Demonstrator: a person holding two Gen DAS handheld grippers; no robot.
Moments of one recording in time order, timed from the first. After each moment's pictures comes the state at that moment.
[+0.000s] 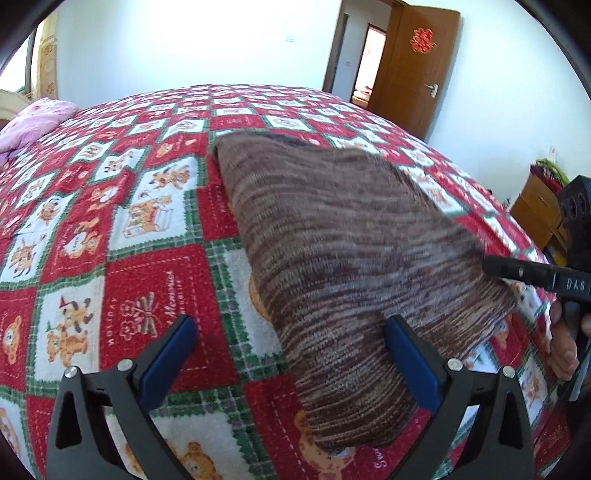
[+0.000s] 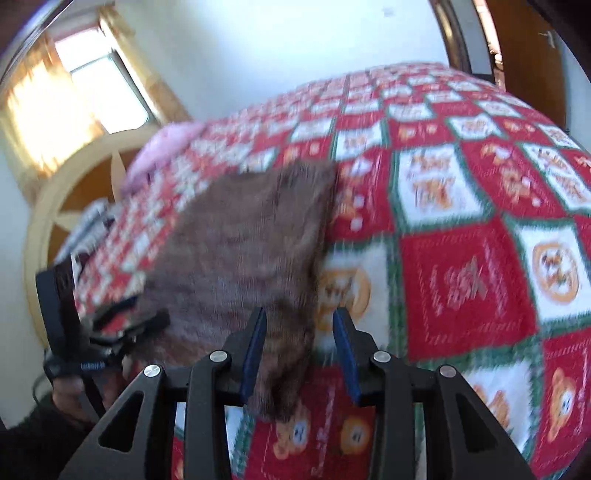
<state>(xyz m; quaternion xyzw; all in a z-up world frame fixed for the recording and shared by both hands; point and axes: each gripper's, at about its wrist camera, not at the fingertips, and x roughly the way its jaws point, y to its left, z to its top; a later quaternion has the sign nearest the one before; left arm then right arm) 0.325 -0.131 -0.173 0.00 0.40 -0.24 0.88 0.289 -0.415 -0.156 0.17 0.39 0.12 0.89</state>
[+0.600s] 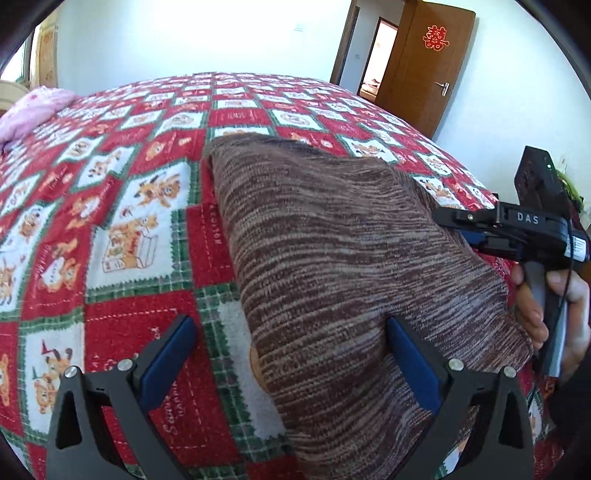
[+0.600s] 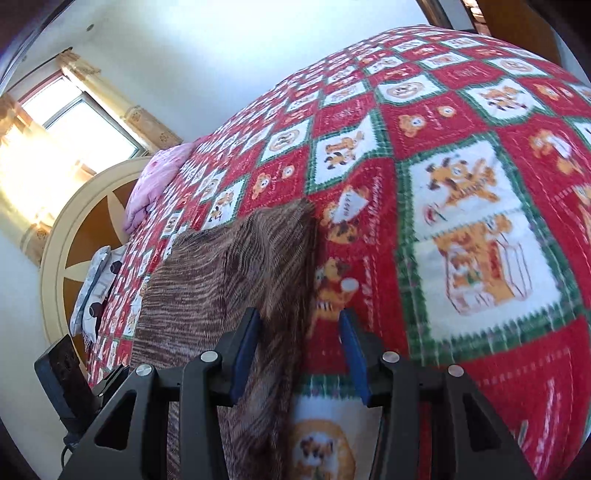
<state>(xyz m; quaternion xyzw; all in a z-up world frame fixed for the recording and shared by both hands) 0.370 -0.144 -0.181 0.00 0.43 -0.23 0.87 0.403 -0.433 -0.185 0.25 0.43 0.14 0.86</state>
